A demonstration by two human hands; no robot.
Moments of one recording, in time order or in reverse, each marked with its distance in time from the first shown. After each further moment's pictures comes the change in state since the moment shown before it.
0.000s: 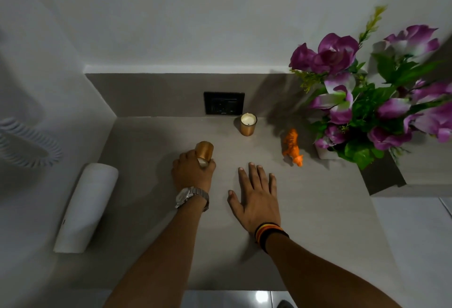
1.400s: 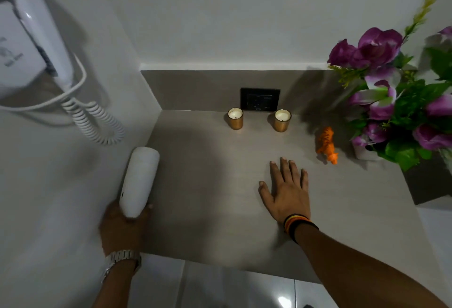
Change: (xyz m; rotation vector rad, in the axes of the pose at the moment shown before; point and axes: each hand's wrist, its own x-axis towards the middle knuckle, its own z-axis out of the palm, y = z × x) left_hand -0.105 -0.223 -0.139 -0.137 0.247 -0.324; right_hand -0.007 0.000 -0.004 -0.005 0.026 -0.002
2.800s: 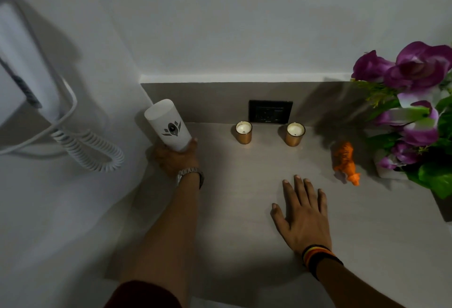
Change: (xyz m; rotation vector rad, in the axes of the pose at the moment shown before) left_hand 0.123 0.185 0.138 -0.464 0.161 -0.203; right_hand 0.009 0.001 0.006 0.017 -0.032 0.012
